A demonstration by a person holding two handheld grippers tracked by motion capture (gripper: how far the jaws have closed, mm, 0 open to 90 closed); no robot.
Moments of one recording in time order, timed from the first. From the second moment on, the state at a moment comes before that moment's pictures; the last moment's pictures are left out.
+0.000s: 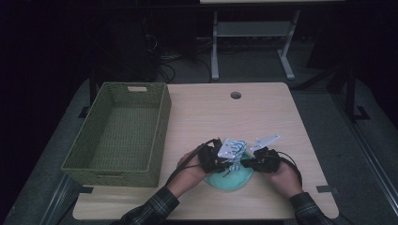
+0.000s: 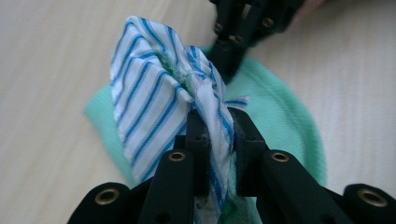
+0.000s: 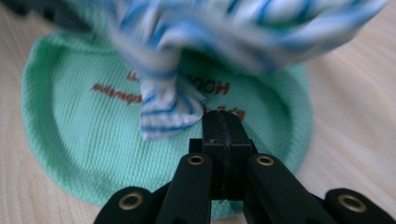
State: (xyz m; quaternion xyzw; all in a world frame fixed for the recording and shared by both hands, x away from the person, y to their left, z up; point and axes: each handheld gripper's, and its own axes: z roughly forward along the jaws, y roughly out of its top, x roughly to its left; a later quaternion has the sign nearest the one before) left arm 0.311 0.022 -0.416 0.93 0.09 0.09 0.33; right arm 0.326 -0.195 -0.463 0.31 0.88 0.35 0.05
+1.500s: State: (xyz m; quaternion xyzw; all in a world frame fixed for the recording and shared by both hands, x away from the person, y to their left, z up) left arm 0.365 0.053 -0.428 0.90 0.20 0.04 0.38; right arm 0.307 -0.216 -0.458 0.31 0.88 0.35 0.05
